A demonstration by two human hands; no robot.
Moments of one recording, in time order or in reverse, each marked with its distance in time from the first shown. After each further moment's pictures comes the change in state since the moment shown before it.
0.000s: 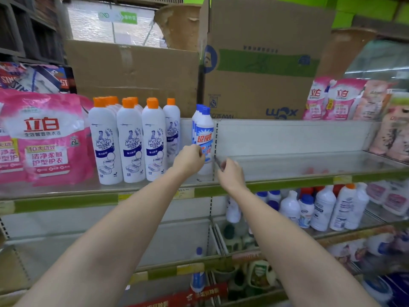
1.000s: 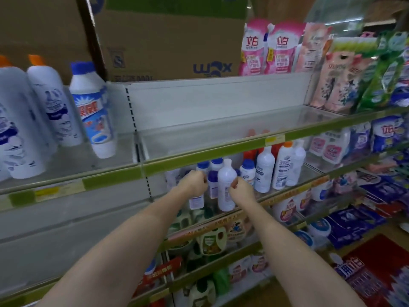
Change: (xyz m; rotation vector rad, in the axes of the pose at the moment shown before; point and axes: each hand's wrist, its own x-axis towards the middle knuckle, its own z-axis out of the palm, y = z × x) left_hand -0.027 0.152 0.272 0.120 -0.590 0.093; right_hand -0.013 0.326 -0.074 -0.014 -0.114 0.378
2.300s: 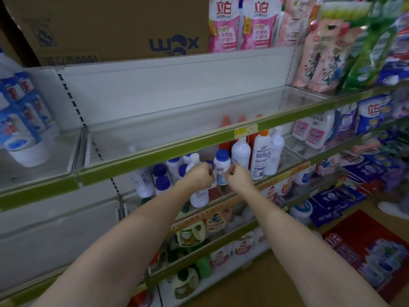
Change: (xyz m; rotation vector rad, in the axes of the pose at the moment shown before) left_hand 0.098 0.093 0.065 -0.084 -0.087 0.049; right_hand 0.074 0.074 -0.062 0.051 -0.003 0.033
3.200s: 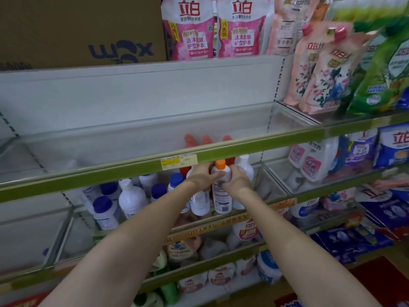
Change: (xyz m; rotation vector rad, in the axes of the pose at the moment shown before) left_hand 0.173 0.165 0.053 -0.387 0.201 -0.050; right_hand 0.184 0.121 -0.123 -0.064 -0.160 -0.153
